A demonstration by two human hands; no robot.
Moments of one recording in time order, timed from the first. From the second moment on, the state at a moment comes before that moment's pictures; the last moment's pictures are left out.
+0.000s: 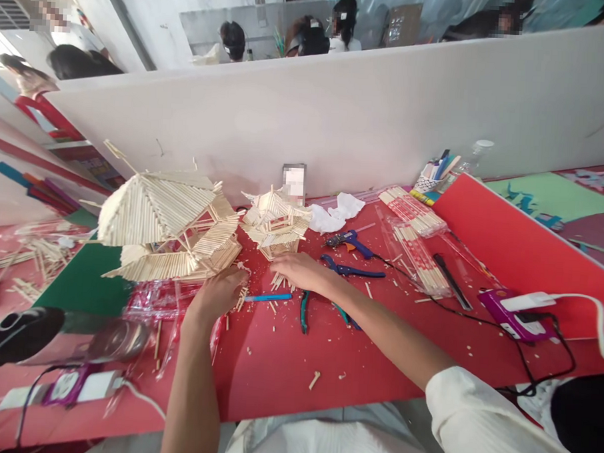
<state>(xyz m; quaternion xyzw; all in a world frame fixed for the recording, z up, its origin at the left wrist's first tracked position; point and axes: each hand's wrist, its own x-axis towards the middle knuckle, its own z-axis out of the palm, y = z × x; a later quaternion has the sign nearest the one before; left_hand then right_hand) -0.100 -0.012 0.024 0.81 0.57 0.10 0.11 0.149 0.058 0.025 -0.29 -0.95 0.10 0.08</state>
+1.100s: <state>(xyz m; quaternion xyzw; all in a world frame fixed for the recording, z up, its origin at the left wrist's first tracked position) -0.044 0.006 -0.006 0.86 0.43 0.19 0.20 0.182 0.040 0.009 -0.41 -0.91 0.05 0.10</state>
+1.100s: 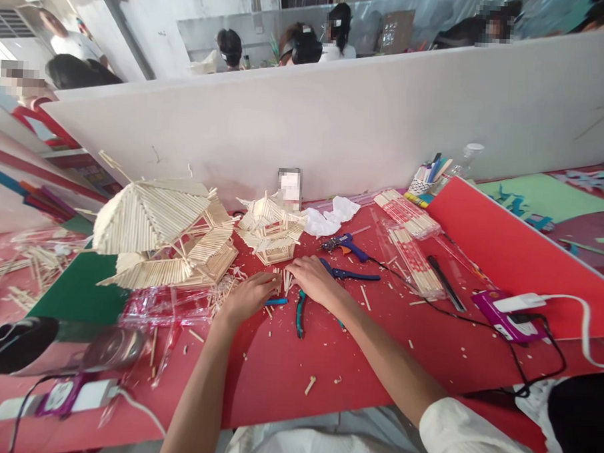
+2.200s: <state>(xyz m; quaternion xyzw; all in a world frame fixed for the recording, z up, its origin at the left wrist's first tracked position) -0.024 0.009 -0.019 0.91 0.37 0.16 0.11 0.218 0.030 0.036 -0.25 -0.93 0.24 -0.05</state>
